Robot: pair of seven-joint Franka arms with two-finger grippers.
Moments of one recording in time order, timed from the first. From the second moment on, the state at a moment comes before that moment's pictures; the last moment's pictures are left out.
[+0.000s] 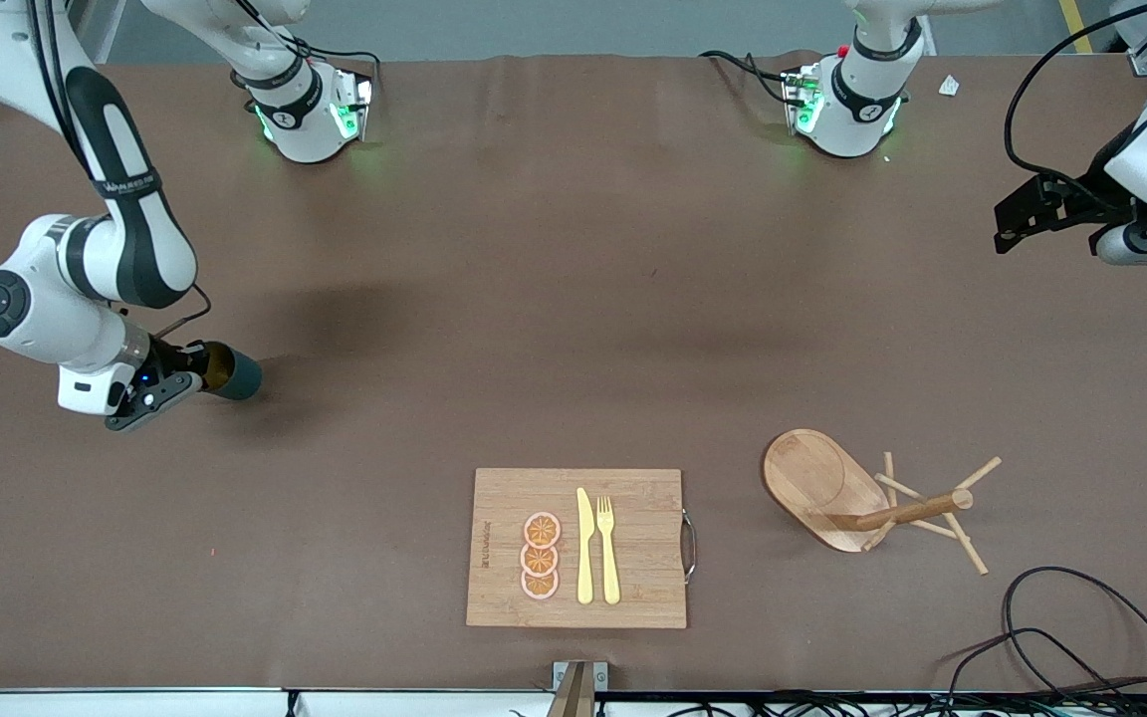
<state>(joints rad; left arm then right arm) 0.01 -0.03 -0.13 -1.56 0.02 1.52 -0.06 -0.04 0.27 -0.06 -2.12 0.02 2.32 -0.66</state>
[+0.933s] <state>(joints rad) 0.01 -0.02 -0.12 -1.56 0.02 1.55 -0.06 0.64 0.33 -0.05 -1.90 0.09 2.27 0.41</state>
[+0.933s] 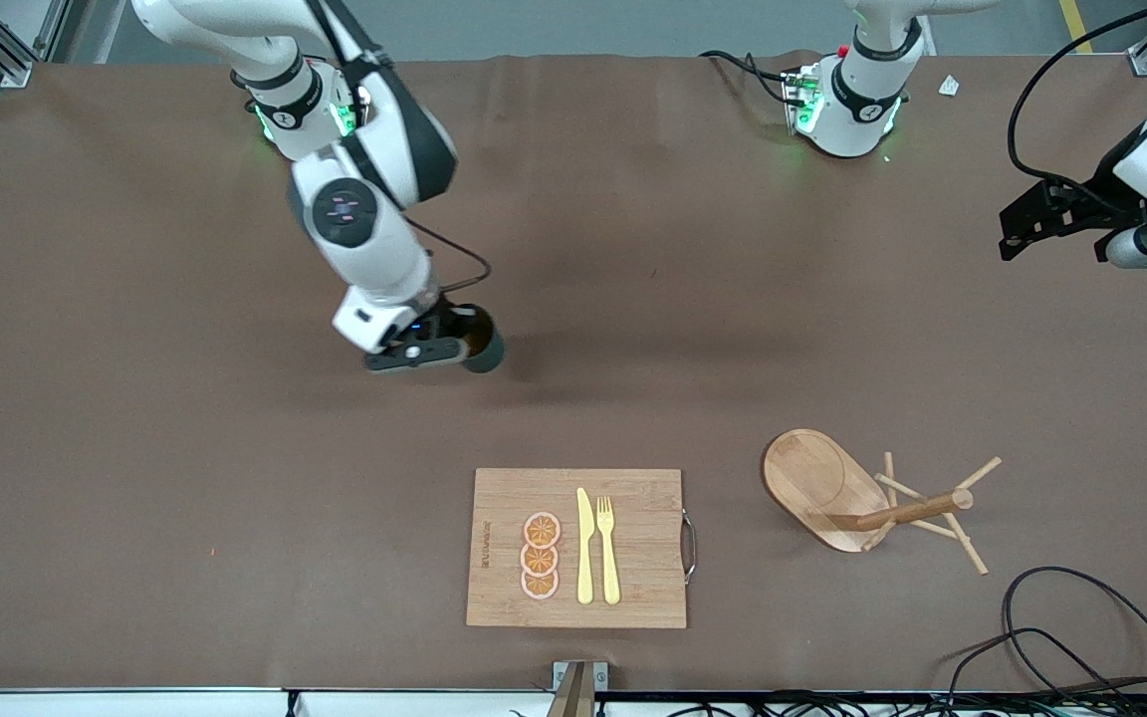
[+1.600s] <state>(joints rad) 0.01 0.00 -0.12 -1.56 0.02 1.56 -0.06 0.81 0.64 -0.05 -1.59 0.09 2.28 0.55</state>
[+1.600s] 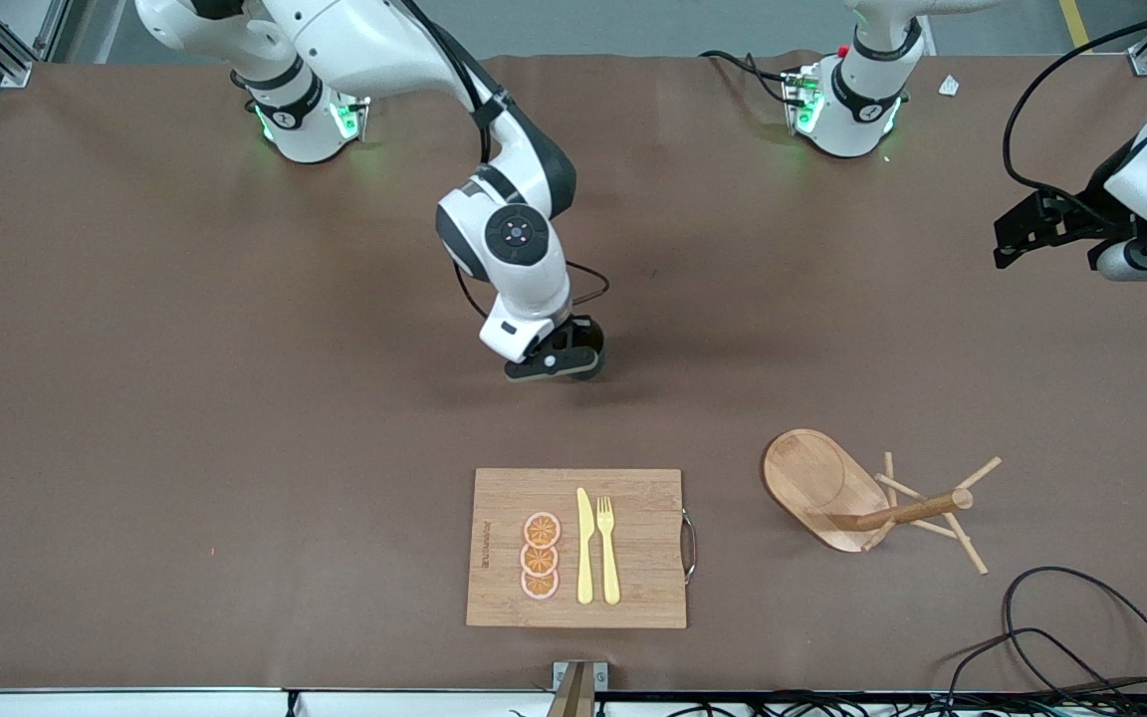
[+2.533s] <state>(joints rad) 0.00 0.03 -0.19 -1.56 0.02 1.58 -0.18 0.86 0.67 -0.07 -1.55 0.05 2.28 0.58</state>
